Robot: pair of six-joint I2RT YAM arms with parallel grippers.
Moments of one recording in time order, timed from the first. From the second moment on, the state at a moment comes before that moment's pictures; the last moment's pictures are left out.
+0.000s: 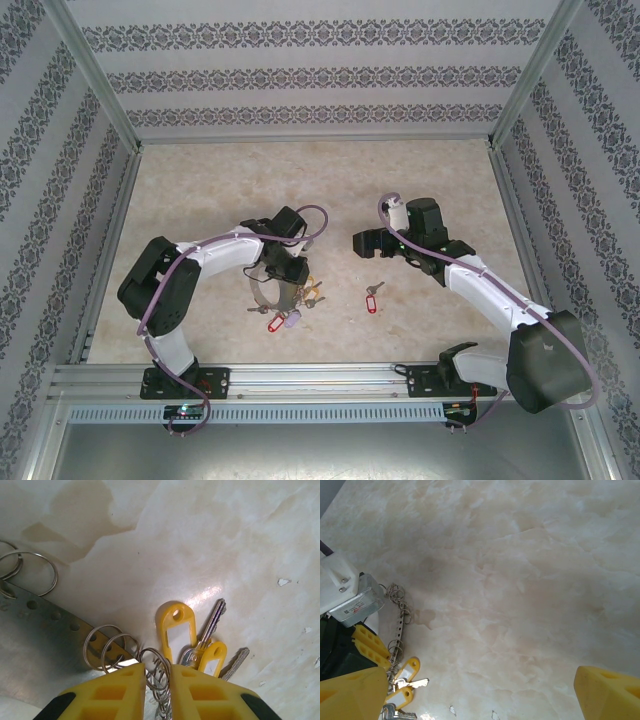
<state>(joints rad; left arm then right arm) -0.61 1.76 1.09 -0.62 0.29 -0.31 0.34 1.23 0.73 -0.21 -0.37 0.23</state>
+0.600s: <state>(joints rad) -0.61 1.78 1.09 -0.65 0.24 -0.29 0.34 1.22 0.73 -0.21 -0.37 0.22</state>
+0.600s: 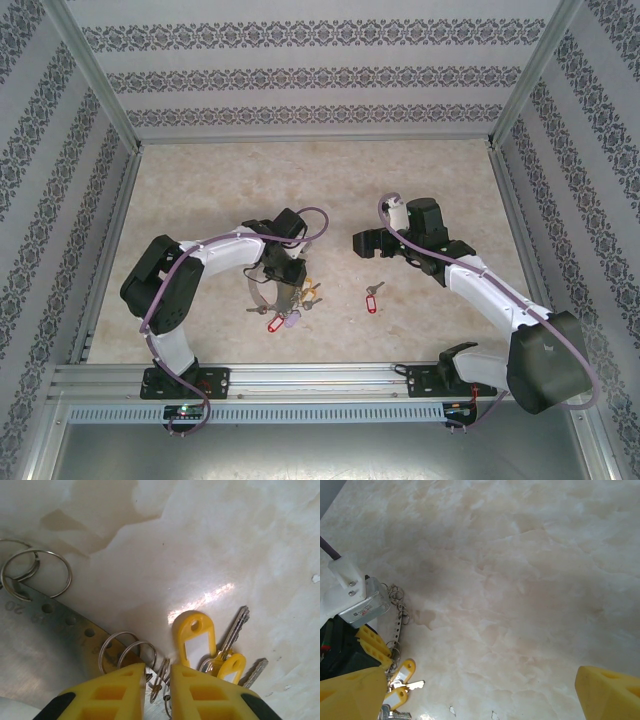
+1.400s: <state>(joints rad) -0.63 1.67 1.09 -0.72 0.21 -0.26 0.33 1.18 0.71 -0.21 -0.37 0.22</state>
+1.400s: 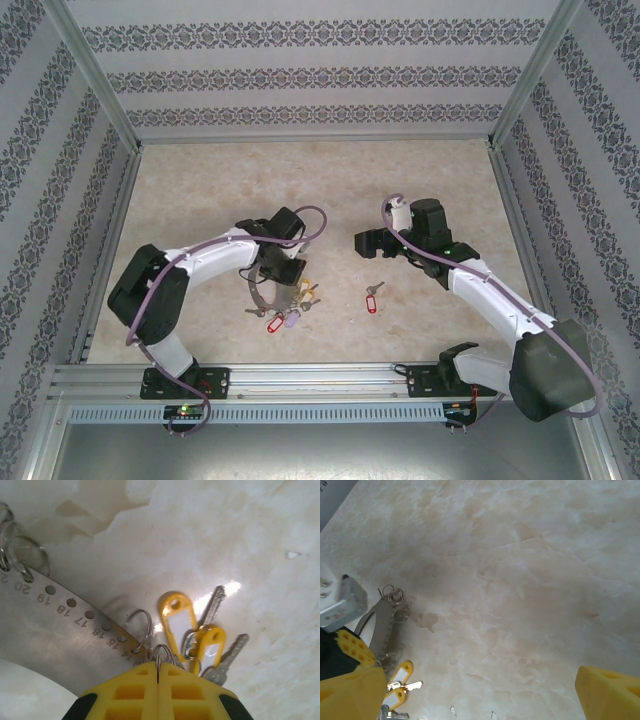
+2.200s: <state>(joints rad) -0.63 1.12 0.90 -0.49 0.47 0.09 0.56 1.05 0.68 -0.04 -0.65 0.15</state>
